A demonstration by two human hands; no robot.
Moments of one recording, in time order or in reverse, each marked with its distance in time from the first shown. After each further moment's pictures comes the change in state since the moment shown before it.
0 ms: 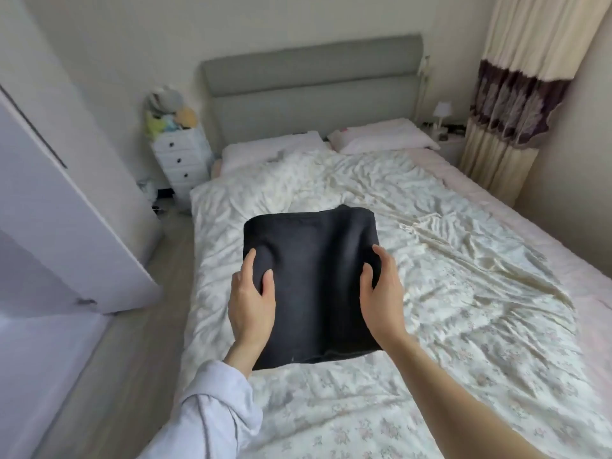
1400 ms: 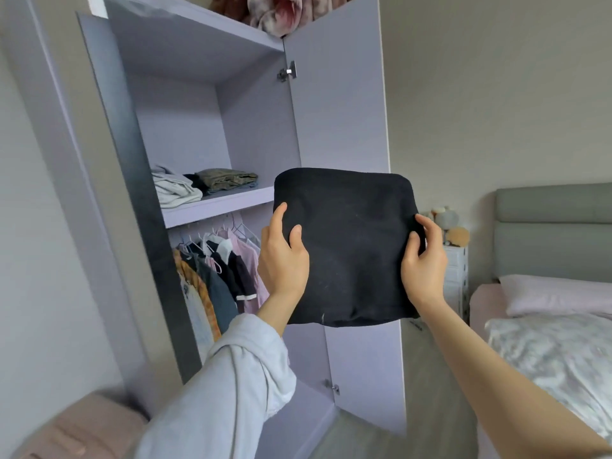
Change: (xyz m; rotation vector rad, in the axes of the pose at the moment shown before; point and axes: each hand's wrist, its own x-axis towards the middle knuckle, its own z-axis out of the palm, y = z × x) left_hand 0.273 -0.168 -0.622 0.134 0.846 0.116; right_hand -0.101 -0.532 0.500 0.755 -0.233 -0.502
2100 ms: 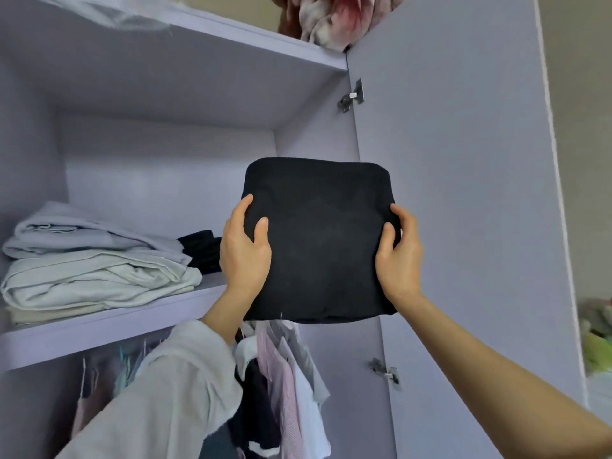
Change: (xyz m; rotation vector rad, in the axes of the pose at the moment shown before) left_hand 0.369 -0.147 0.184 0.102 0.304 0.191; right_hand 0.300 0.148 0.353 0.341 -0.232 -0.124
